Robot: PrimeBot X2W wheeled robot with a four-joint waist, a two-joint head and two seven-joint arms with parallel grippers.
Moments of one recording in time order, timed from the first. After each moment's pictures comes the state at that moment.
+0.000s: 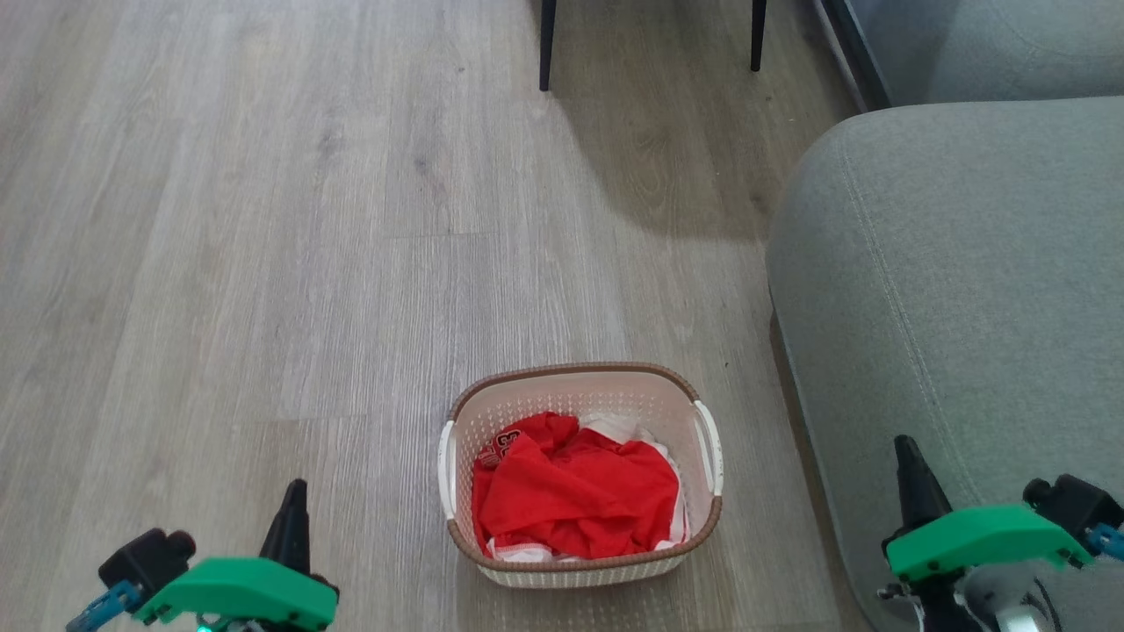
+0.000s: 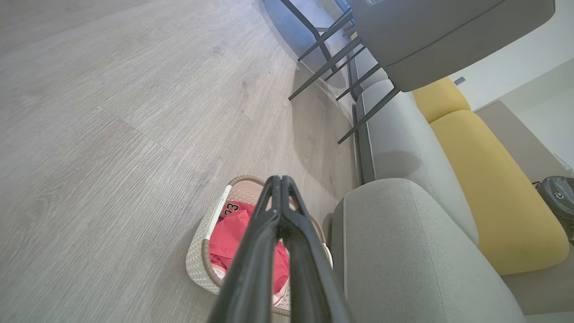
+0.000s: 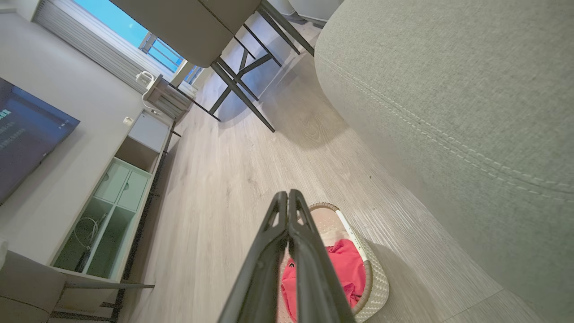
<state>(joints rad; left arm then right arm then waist) 0.09 0.07 -0.08 0.24 -0.87 -0.02 -0.09 0.03 -0.05 0.01 0.23 0.89 0.13 -0.11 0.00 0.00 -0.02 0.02</state>
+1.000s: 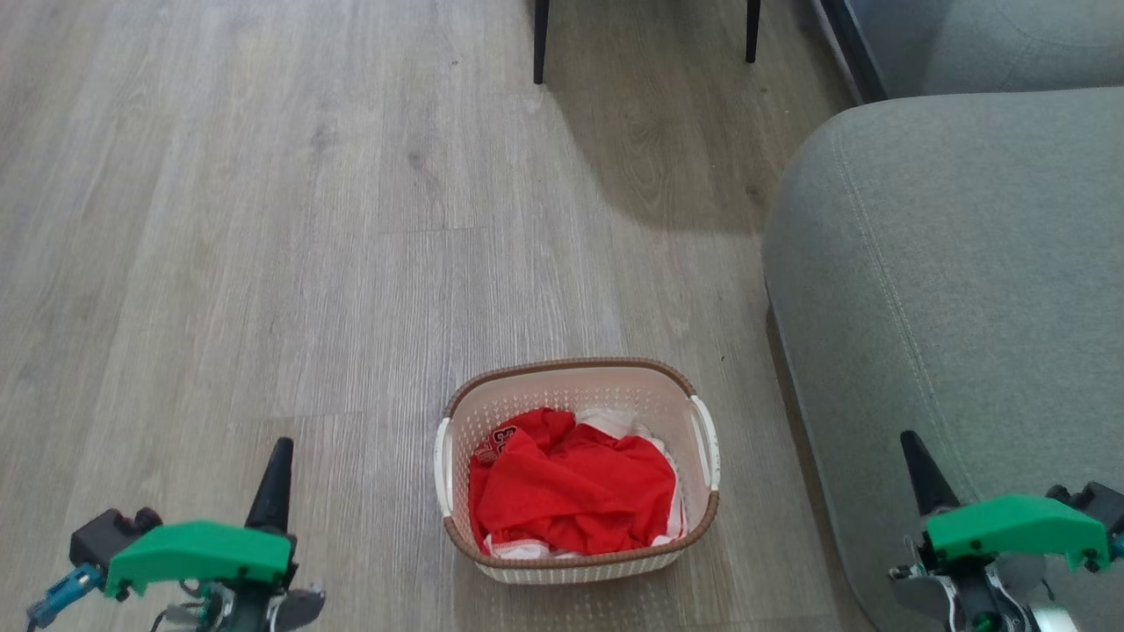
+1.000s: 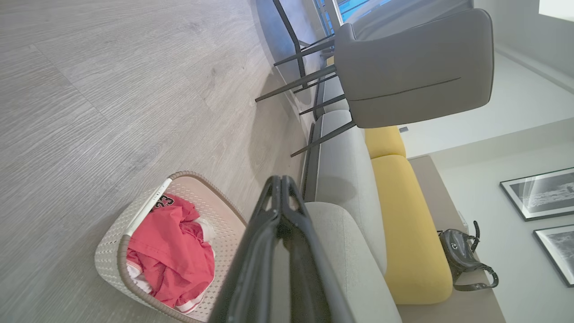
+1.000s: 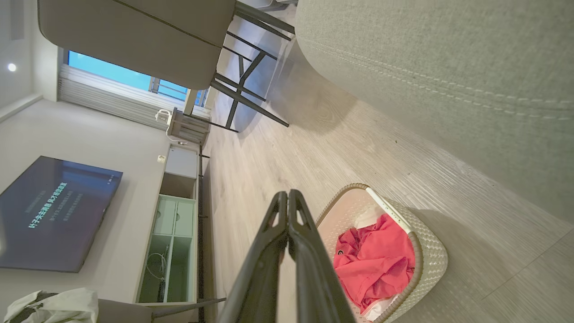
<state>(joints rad) 0.02 0.06 -0.02 0.25 -1.20 -0.06 -0.01 0.00 -0.05 -0.04 0.25 1.22 0.13 -0.03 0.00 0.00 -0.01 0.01</state>
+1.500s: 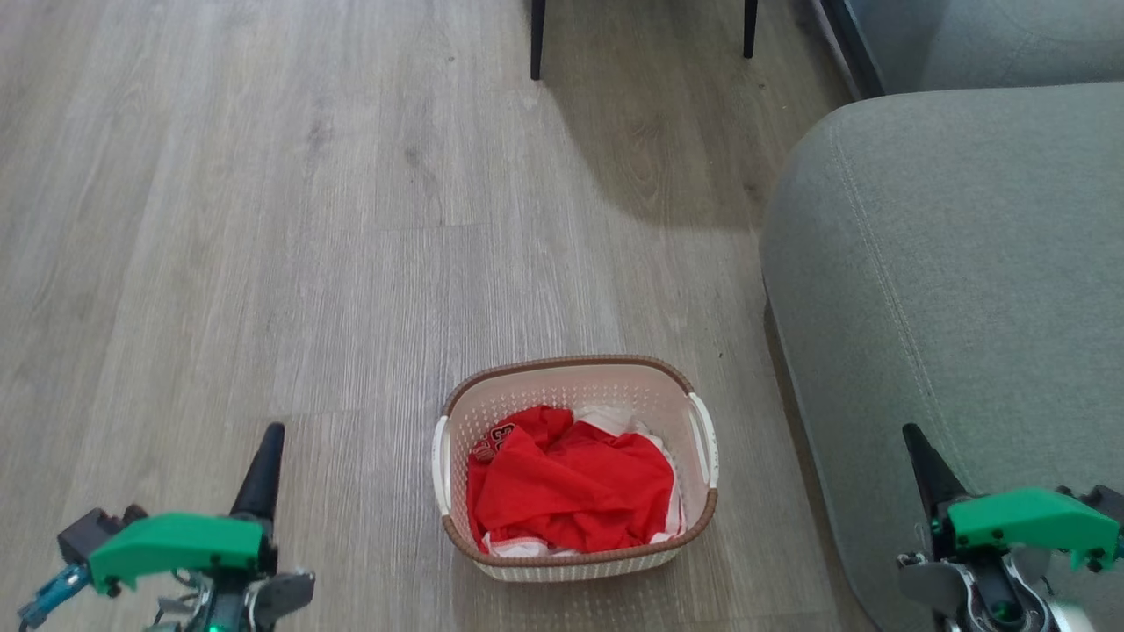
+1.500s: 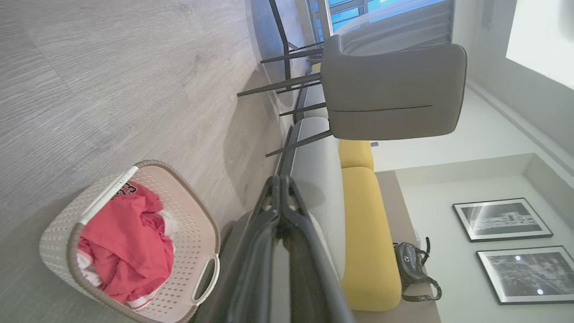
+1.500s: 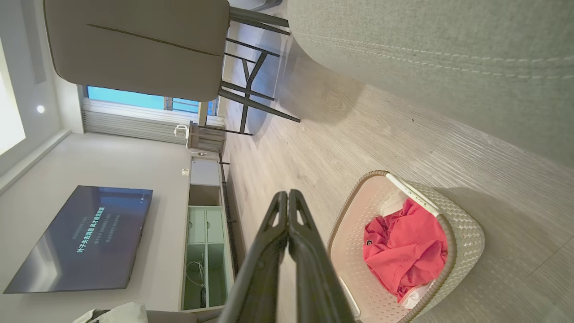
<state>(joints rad) 0.00 0.06 0.01 0.26 -1.37 -0.09 0.04 -0.02 -0.05 -0.06 0.26 1.38 0.13 0.02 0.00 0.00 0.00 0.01</state>
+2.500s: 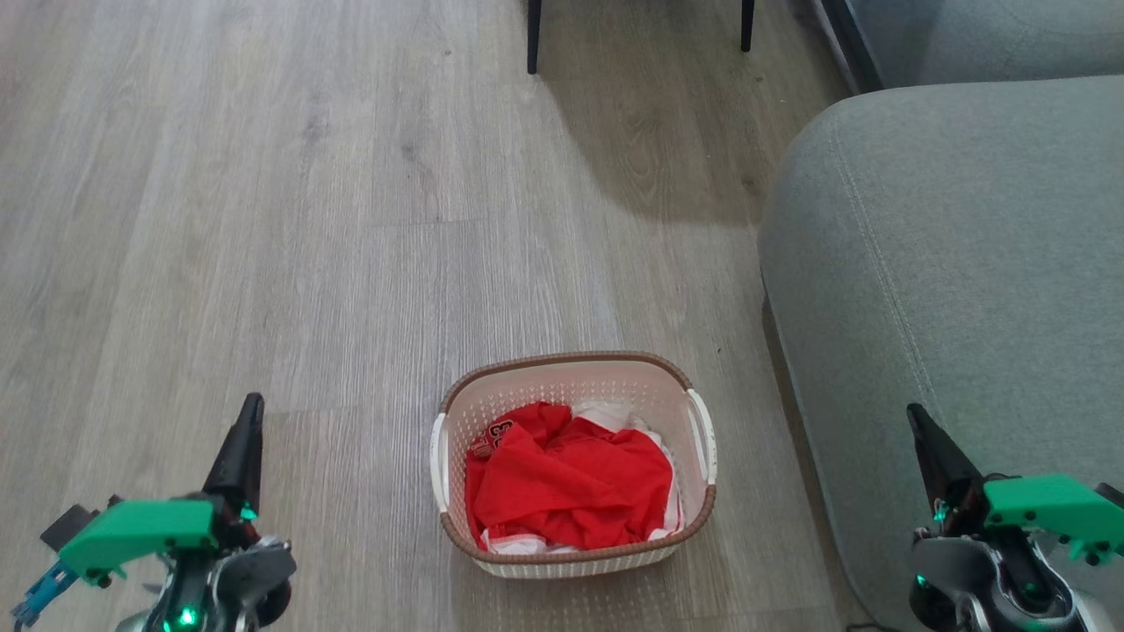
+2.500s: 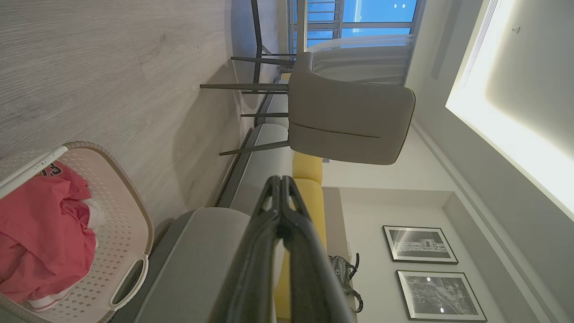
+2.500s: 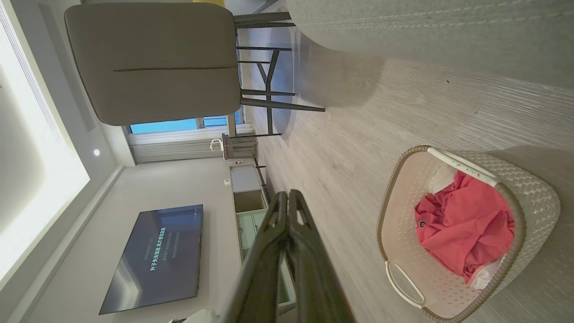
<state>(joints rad) -0.05 0.05 0.07 0.27 -1.62 -0.12 0.10 -0.06 -0.05 -0.10 0.28 1.63 0.13 0.09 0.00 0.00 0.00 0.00</state>
